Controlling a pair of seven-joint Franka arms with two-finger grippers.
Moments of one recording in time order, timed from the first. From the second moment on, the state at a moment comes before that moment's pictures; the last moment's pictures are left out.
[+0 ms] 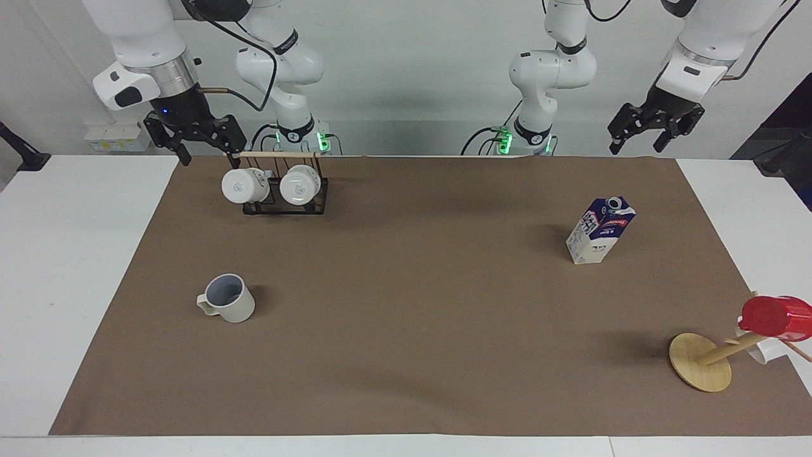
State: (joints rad) left arm -0.05 -0.17 -0.01 -1.71 -0.04 1.55 -0.09; right arm -0.01 -0.01 0.02 -1.52 0.00 1.54 0.12
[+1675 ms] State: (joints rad) left arm -0.05 -0.17 -0.01 -1.71 -0.04 1.55 -0.09; right arm -0.03 0.00 0.02 -1.52 0.00 1.62 0.12
